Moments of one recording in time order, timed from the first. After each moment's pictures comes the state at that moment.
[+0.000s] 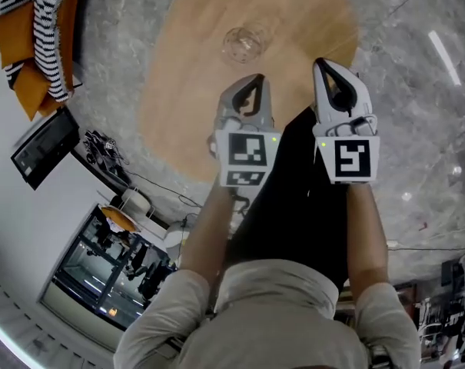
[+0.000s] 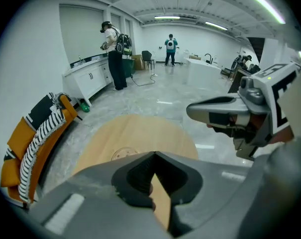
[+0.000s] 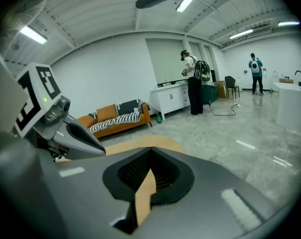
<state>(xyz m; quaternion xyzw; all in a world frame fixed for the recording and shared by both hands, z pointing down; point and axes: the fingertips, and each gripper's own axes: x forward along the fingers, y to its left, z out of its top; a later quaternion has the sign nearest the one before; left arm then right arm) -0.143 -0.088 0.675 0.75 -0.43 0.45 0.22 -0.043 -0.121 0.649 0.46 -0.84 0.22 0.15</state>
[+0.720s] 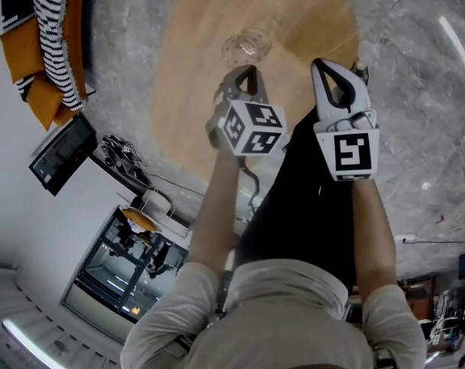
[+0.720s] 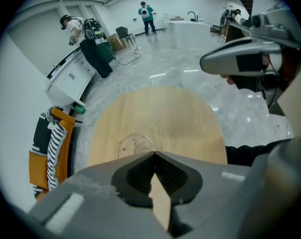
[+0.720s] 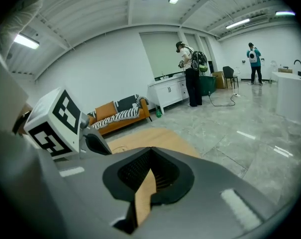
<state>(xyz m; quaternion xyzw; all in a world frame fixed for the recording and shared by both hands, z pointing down) -0.174 -0.098 0.739 0.68 -0.36 0.62 0.16 -0.038 -0.123 0.666 0.46 -0.83 0.26 0.17</state>
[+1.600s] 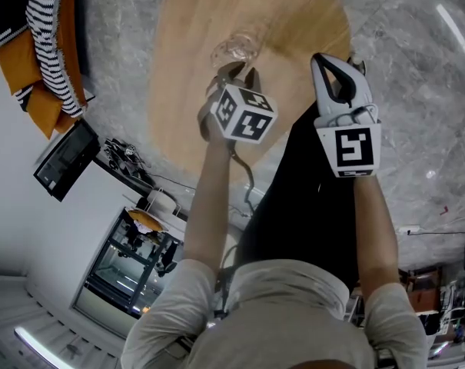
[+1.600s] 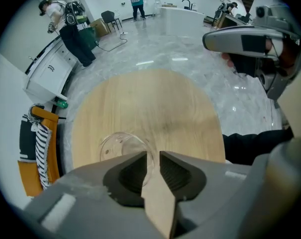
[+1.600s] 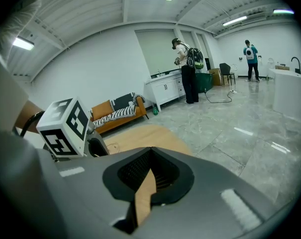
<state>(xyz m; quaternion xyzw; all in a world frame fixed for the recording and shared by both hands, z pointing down) -0.171 -0.096 0.779 0.66 -0.27 0.66 0.21 -0.014 -0.137 0.683 0.47 -0.82 0.28 0.17</state>
